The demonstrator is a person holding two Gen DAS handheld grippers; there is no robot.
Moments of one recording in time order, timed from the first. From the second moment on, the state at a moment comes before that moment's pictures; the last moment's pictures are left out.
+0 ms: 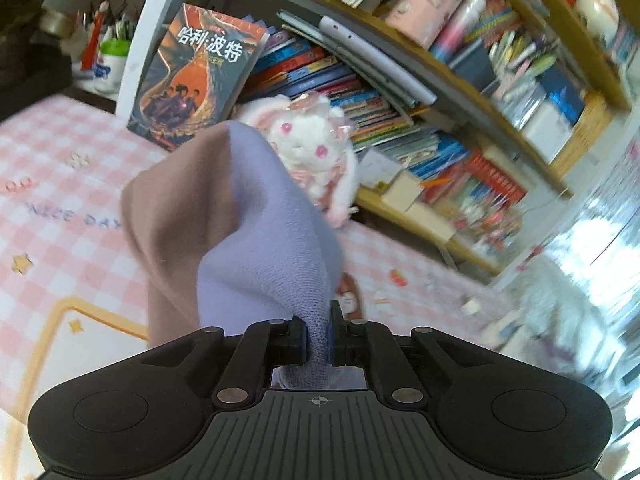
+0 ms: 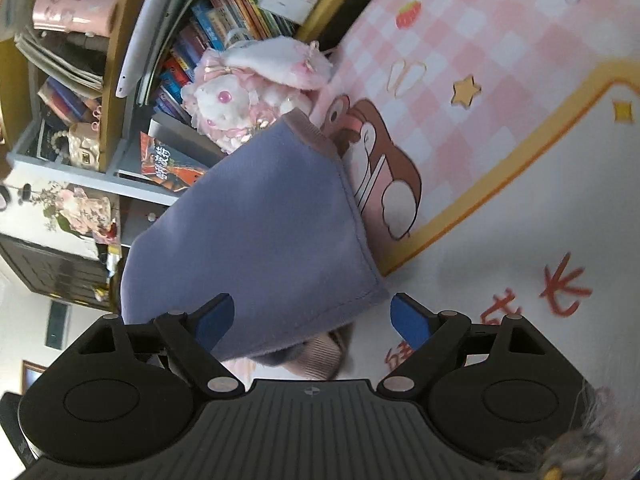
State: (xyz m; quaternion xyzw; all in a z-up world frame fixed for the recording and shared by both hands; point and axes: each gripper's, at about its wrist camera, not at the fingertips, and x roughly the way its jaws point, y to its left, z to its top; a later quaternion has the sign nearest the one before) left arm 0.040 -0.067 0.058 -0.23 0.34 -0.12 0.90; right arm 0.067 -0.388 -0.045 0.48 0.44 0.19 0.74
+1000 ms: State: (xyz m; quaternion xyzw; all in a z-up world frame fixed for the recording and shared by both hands) left arm 0.012 -0.090 0.150 -0.29 0.16 -0.39 0.86; right arm 0.109 -0.446 0.156 0.55 0.11 0.36 0.74
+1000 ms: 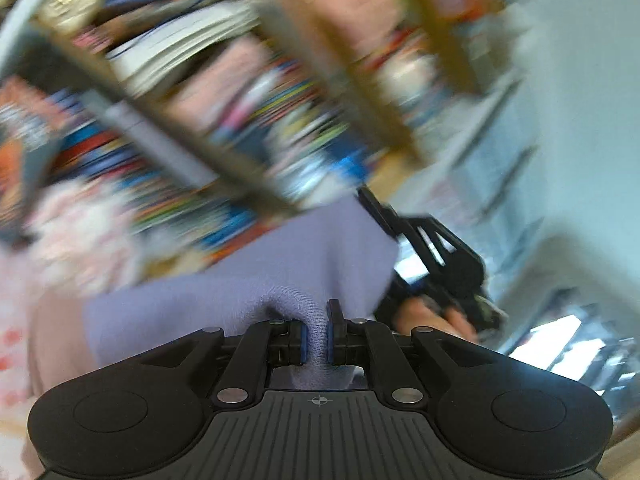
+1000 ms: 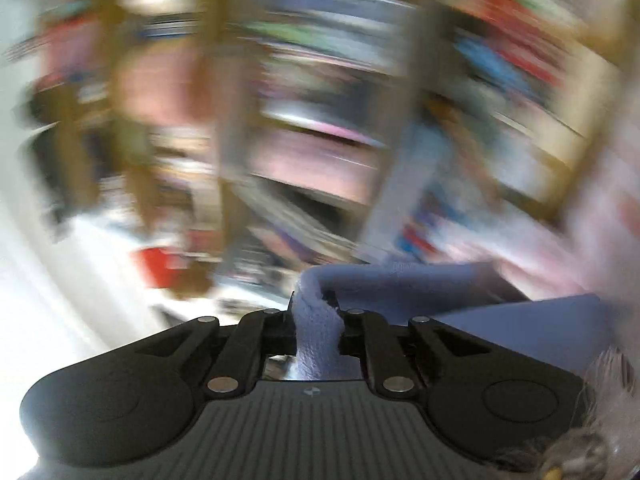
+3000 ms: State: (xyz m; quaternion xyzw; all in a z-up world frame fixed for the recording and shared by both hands) left arm 0.056 0.042 -0.032 -0.26 0.41 0.04 0.88; right arm 0.072 -0.326 -0.031 0.23 0.49 0.16 0.83
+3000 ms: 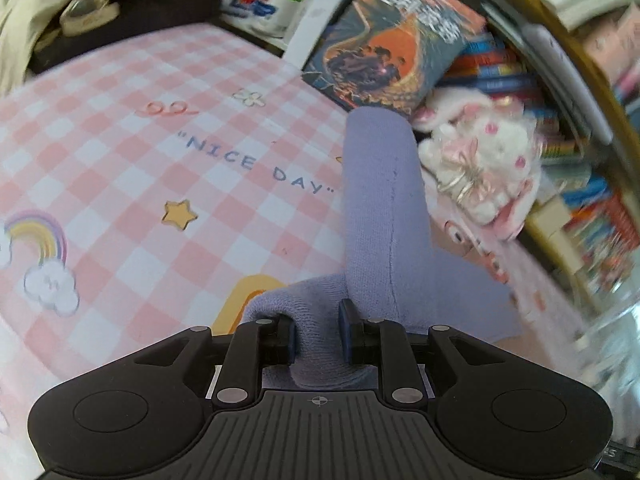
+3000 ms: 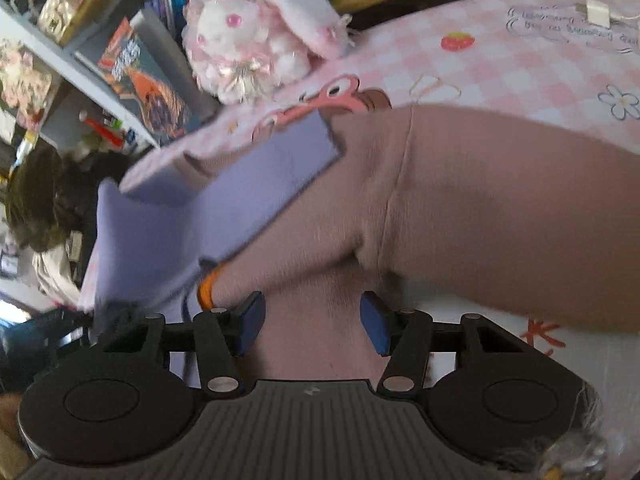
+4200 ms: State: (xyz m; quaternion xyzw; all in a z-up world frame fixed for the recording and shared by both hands) left arm 0.024 -0.127 -0.013 0.00 0.43 -0.04 0.90; right arm 0.068 -0.369 -0.024 0.24 0.46 0.14 0.84
